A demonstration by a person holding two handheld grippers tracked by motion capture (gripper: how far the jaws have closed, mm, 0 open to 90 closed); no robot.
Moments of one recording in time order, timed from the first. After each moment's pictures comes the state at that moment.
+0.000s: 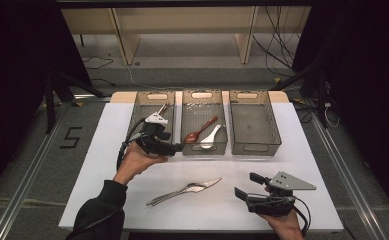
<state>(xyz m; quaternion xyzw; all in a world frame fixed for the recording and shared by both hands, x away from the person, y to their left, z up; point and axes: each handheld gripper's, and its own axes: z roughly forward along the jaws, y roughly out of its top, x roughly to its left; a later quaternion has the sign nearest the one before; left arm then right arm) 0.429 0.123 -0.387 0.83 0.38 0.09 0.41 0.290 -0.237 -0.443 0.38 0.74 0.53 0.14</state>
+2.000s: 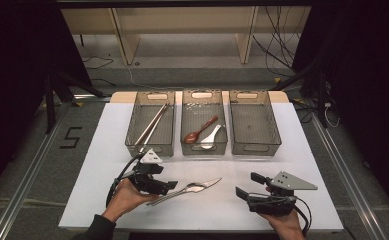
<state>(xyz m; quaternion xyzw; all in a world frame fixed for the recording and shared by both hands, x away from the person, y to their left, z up) 0.357 0.138 -0.443 0.85 0.36 0.07 0.37 0.291 -0.239 -0.443 0.38 0.74 0.53 0.14</state>
